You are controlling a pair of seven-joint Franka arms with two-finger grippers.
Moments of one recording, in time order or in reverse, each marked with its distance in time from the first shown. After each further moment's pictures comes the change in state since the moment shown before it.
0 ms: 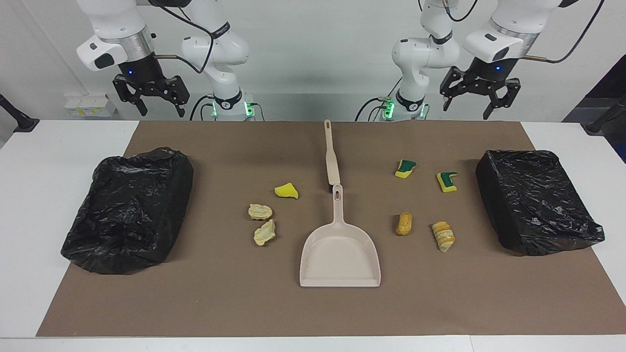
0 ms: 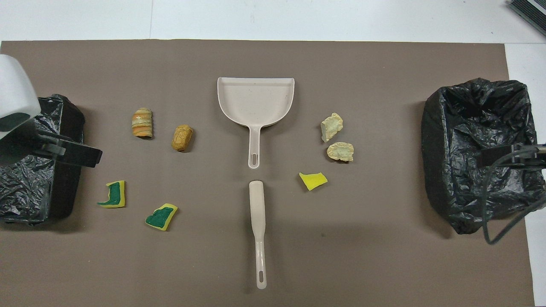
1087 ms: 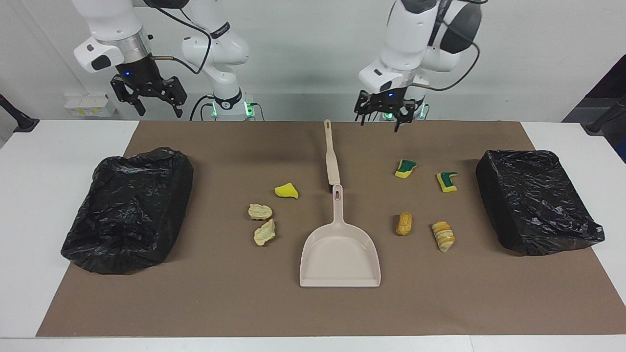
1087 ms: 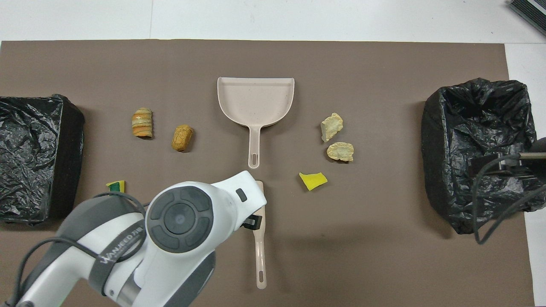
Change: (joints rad) left arm -0.458 -0.048 -0.011 -0.563 -0.006 0.457 -0.528; right arm -0.002 -0.001 -0.011 -0.078 0.000 0.001 0.000
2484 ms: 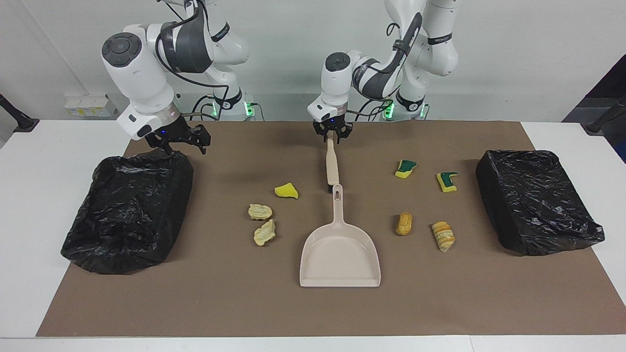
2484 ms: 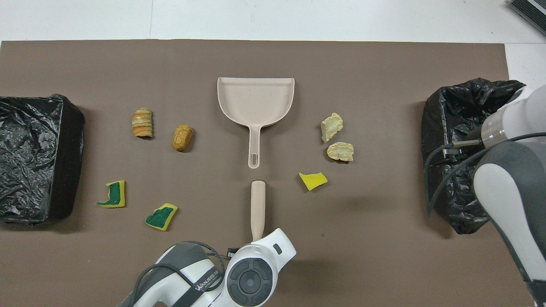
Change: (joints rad) left arm -0.220 0.055 -0.001 -0.302 -0.018 0.323 -0.253; right arm 0.040 0.139 0.011 -0.063 -0.001 0.125 -0.050
